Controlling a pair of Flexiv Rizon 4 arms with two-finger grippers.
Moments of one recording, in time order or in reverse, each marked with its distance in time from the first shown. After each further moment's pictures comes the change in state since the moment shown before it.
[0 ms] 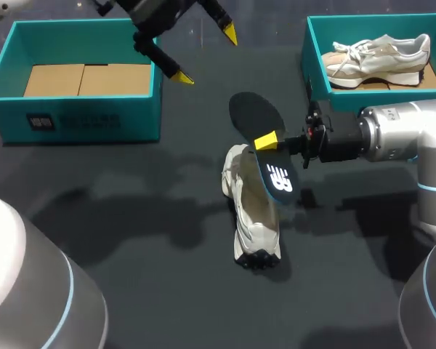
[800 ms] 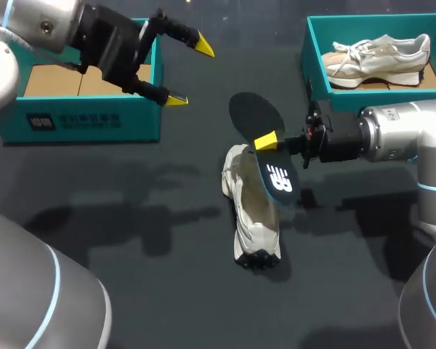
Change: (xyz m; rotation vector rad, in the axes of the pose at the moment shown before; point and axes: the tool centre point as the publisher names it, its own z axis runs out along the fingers) left arm 0.034 0.001 0.005 0.027 -0.364 0.061; right arm 0.000 0.000 0.000 0.000 0.000 0.000
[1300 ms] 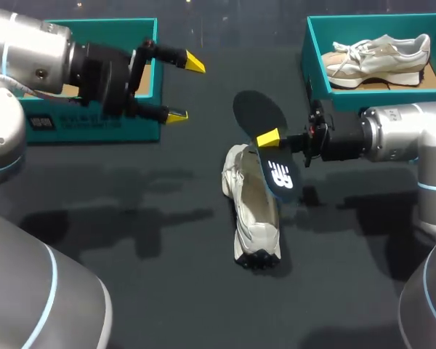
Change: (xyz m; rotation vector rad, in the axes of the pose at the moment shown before) left arm 0.027 0.003 0.006 -0.003 -0.171 0.045; right arm -0.003 0.009 -0.005 -0.033 0.007 0.011
